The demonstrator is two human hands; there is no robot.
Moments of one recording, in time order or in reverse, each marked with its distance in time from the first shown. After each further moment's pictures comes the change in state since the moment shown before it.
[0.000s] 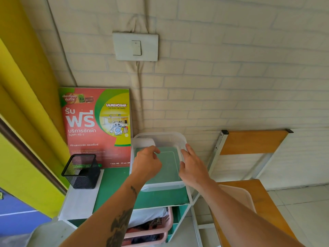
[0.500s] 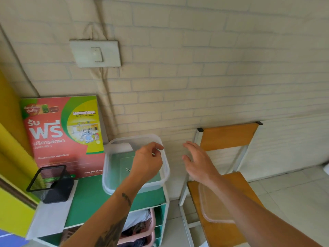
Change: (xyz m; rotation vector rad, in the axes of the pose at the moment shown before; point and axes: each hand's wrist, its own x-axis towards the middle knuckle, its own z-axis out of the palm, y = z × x) left_hand -0.025 0.078 0.035 -0.175 -0.019 0.197; right_hand -0.028 0.073 -0.074 0.196 0.088 0.016
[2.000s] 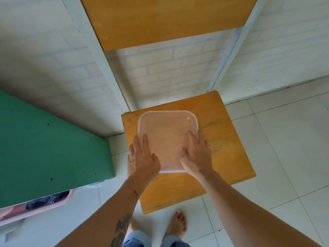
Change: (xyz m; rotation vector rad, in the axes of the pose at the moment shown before) left_hand -0.047 -0.181 0.497 0.617 -0.321 -0.248; right_hand -0.060 0.472 0.136 -0.140 -0.193 0.497
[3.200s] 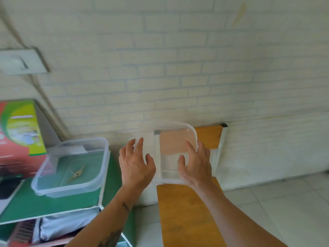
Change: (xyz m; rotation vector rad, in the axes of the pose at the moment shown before) left_hand -0.149 0.057 -0.394 -0.191 0.763 0.147; right_hand -0.156 -0.228 -0.290 0.089 0.490 -0.408
